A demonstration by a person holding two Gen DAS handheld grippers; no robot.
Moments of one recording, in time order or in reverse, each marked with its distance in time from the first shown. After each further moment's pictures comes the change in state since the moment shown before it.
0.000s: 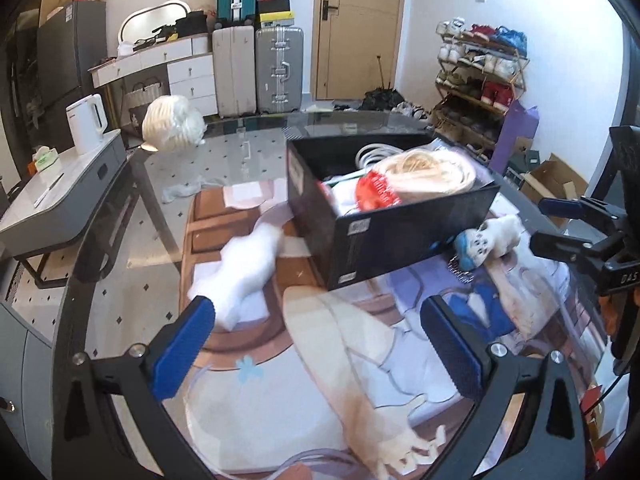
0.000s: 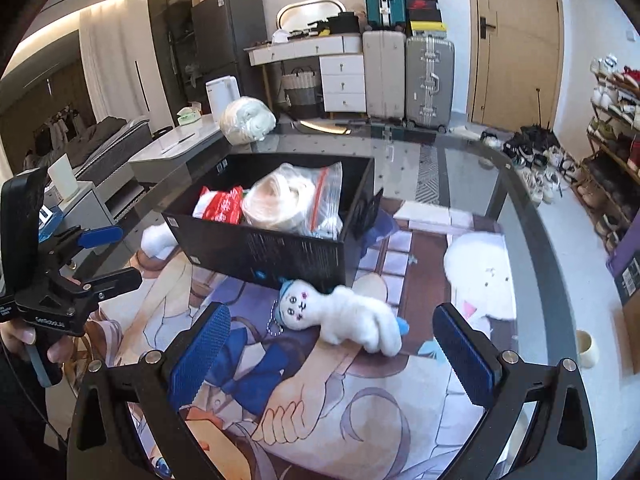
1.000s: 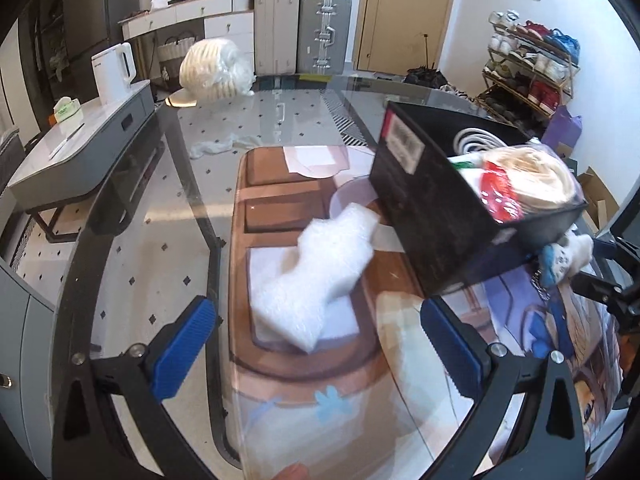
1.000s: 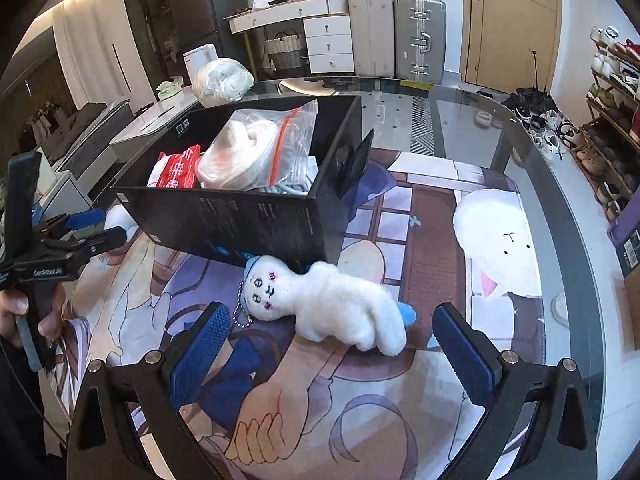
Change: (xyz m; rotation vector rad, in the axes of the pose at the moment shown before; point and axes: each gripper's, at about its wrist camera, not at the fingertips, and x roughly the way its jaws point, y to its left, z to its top) left arm 0.055 0.061 0.008 -0.122 0.127 0.072; right arm 0.057 -0.015 0.002 0.047 0.137 -0.024
